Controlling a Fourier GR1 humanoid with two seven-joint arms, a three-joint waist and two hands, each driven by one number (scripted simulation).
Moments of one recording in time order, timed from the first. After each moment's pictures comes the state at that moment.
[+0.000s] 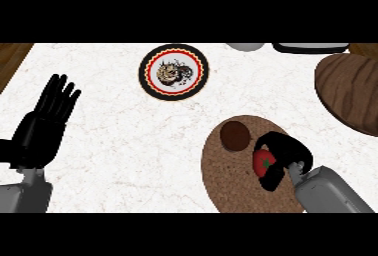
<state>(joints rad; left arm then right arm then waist) -0.14 0.29 0.07 -1.58 0.38 -0.01 0.04 -0.34 -0.44 0.53 -1.48 0.30 0.37 0.89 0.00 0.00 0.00</state>
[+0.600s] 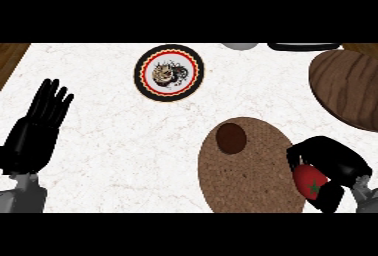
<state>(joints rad) -0.11 0.28 0.10 -1.59 0.38 -0.02 0.03 -0.22 -0.79 0.52 -1.63 0.44 0.40 0.22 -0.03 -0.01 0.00</state>
